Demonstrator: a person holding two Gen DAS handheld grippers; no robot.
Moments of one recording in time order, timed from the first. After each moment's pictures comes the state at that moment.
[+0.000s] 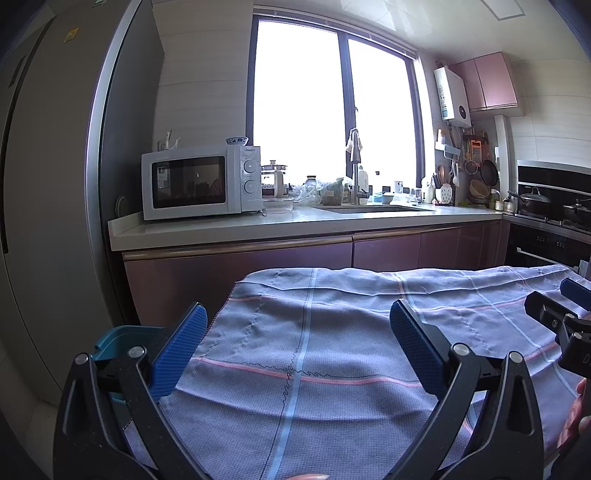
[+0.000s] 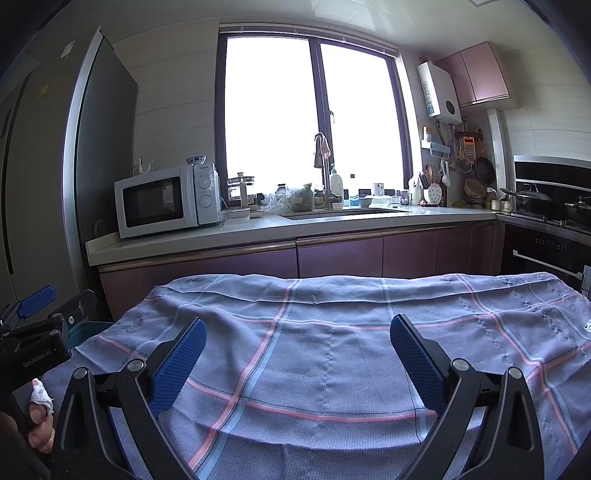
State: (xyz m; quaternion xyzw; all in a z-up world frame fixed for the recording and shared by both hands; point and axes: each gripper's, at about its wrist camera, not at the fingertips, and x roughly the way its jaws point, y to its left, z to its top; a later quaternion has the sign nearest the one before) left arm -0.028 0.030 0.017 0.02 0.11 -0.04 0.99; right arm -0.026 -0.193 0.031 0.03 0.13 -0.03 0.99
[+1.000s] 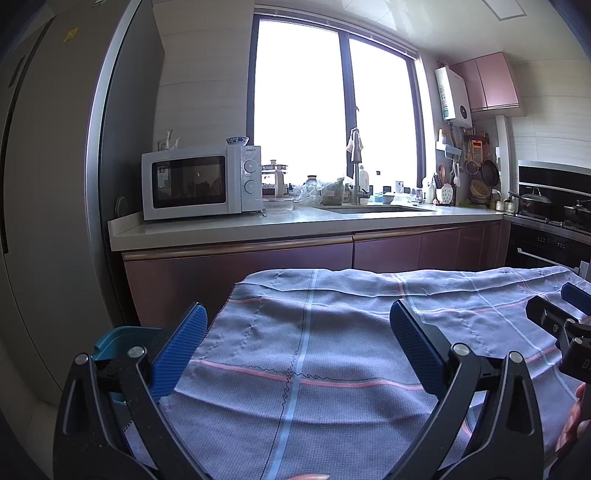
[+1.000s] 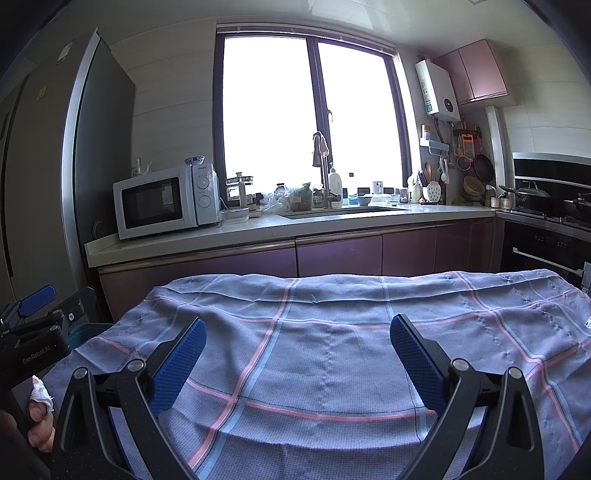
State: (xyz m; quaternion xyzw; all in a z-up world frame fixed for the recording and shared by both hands) left arm -0.027 0.026 0.019 0.02 0.11 -0.04 0.99; right arm -0.027 -0.193 0.030 0.04 0.13 -0.04 0.99
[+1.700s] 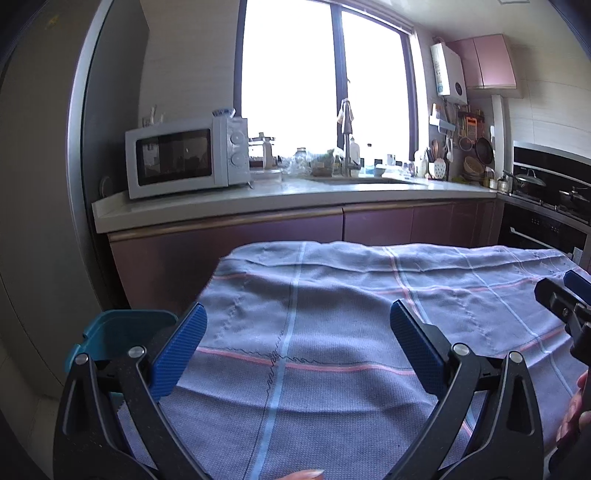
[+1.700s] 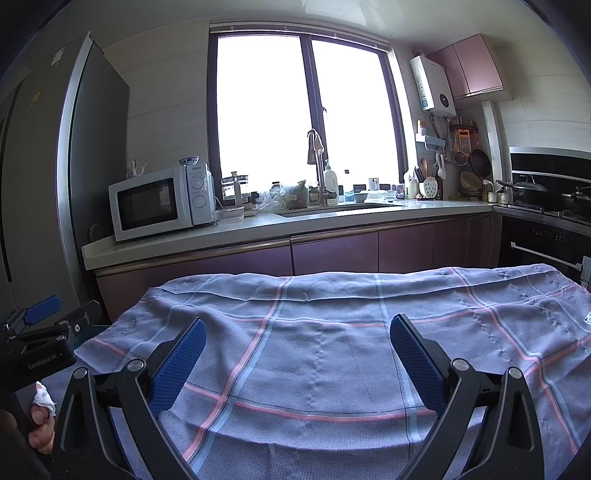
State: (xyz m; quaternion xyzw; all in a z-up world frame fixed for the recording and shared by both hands) left arm 0.000 0.015 0.013 0.02 0.19 -0.06 0.98; right arm -0.028 -0.208 0.030 0.05 0.14 -0.05 0.99
